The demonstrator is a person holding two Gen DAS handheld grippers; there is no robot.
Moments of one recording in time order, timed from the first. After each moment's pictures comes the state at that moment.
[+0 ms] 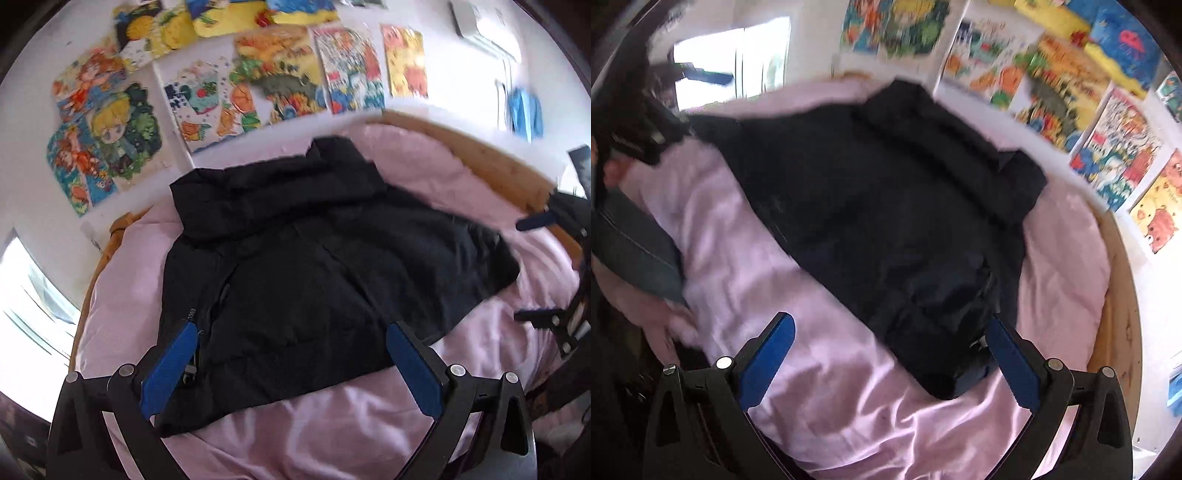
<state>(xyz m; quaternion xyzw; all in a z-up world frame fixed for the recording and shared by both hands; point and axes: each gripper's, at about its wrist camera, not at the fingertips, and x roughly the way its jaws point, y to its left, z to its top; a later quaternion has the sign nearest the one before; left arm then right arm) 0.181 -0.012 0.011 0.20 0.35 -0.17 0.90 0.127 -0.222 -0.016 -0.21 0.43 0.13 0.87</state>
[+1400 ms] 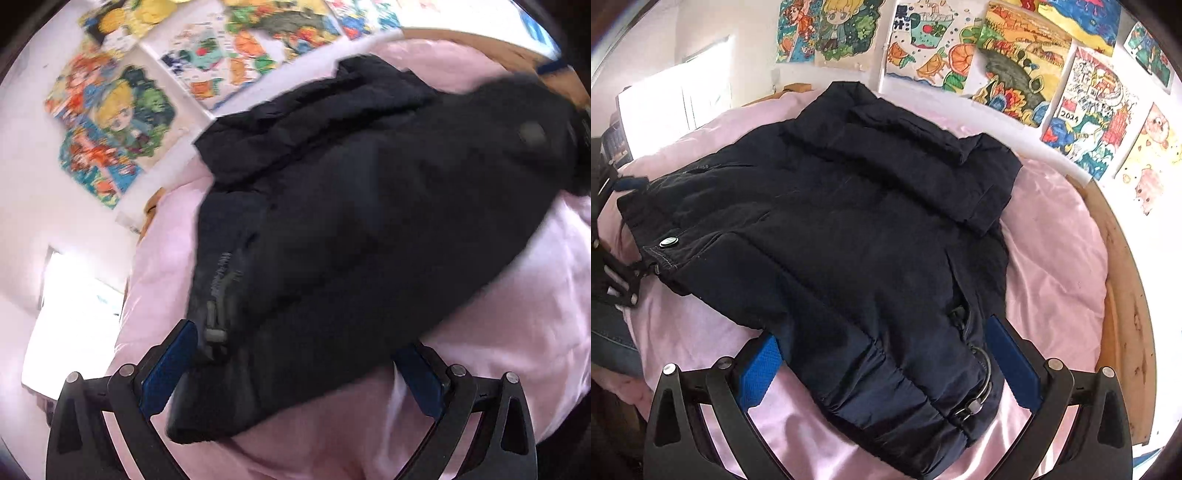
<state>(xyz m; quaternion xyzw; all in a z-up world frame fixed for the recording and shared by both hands) 0.209 0.001 -0.055 0.31 0.39 -0.06 0.86 0.202 -0.245 -0.019 -0.12 0.43 0.07 0.89</state>
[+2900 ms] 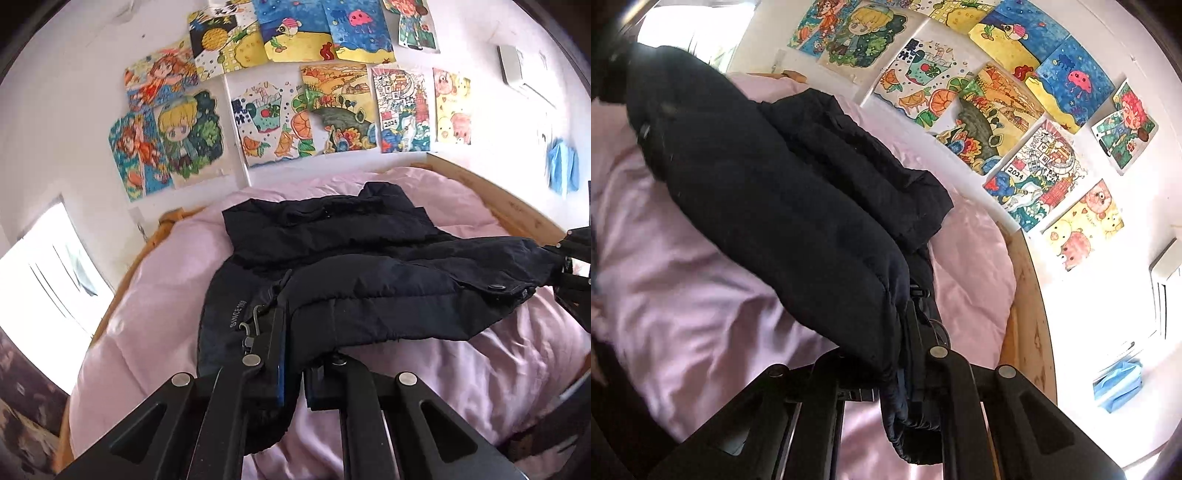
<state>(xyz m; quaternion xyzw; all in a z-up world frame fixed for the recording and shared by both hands) 0.119 0.018 0.049 0.11 0.31 -0.09 0.94 0.108 -0.241 0.009 -0.30 0.36 -0.02 0.88</state>
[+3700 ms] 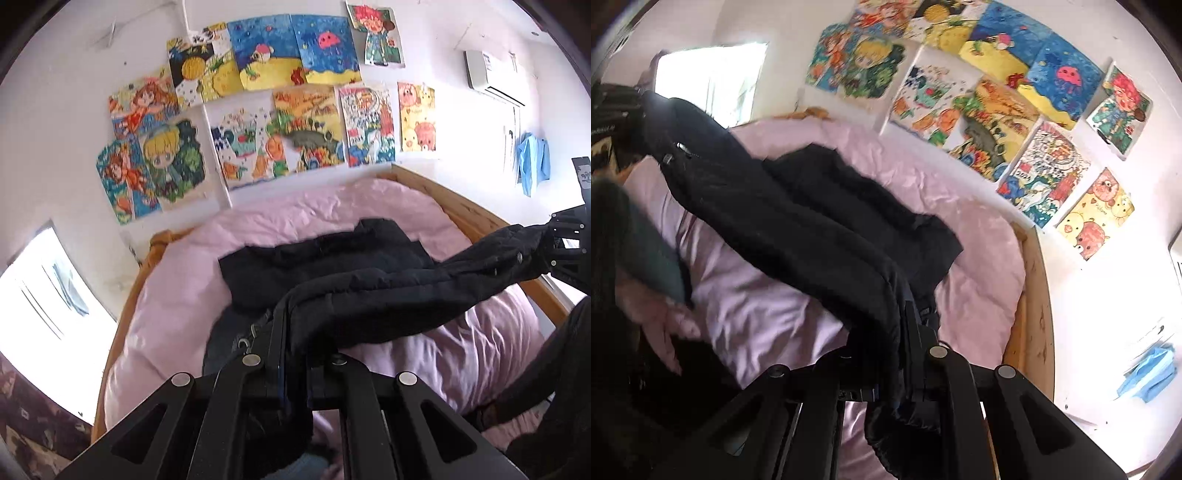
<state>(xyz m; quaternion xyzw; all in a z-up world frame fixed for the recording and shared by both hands) 0.077 0.022 0.136 0.13 0.29 -0.14 0.94 0.039 -0.266 0.108 -0.22 0.36 0.04 0.91</state>
